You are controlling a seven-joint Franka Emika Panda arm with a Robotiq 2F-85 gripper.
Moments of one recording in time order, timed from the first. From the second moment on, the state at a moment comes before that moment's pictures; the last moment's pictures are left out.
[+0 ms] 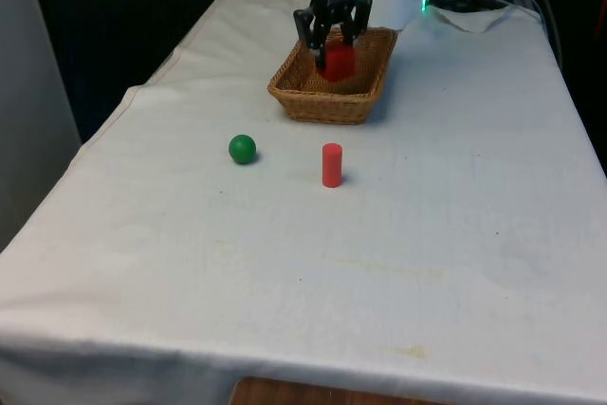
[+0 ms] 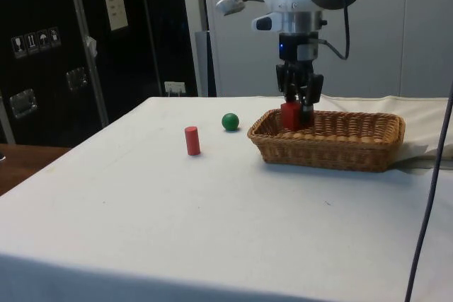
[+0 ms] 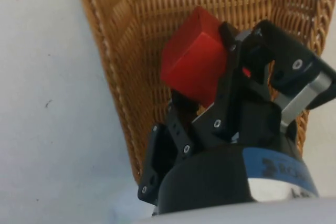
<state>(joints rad) 0.50 -0.11 -0.76 -2.79 -0.14 2.75 -0.86</state>
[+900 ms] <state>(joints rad) 0.50 0.00 -0.79 -2.80 -0.12 2.87 -0.96</state>
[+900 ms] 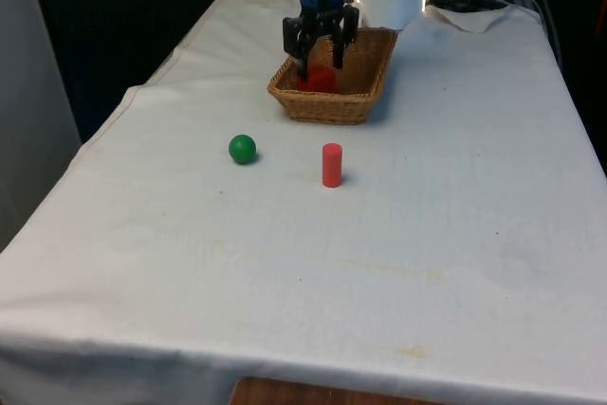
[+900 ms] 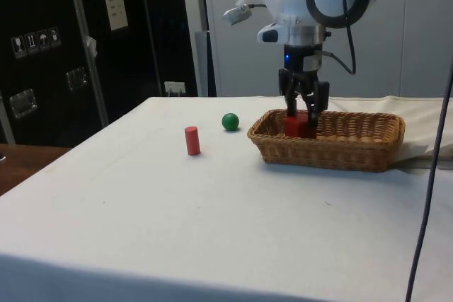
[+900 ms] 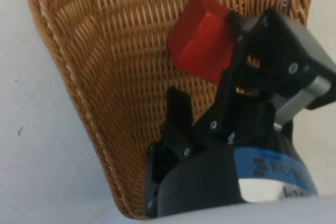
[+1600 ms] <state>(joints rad) 0.51 -0.04 -0.79 -2.75 -0.12 2.83 -0.96</state>
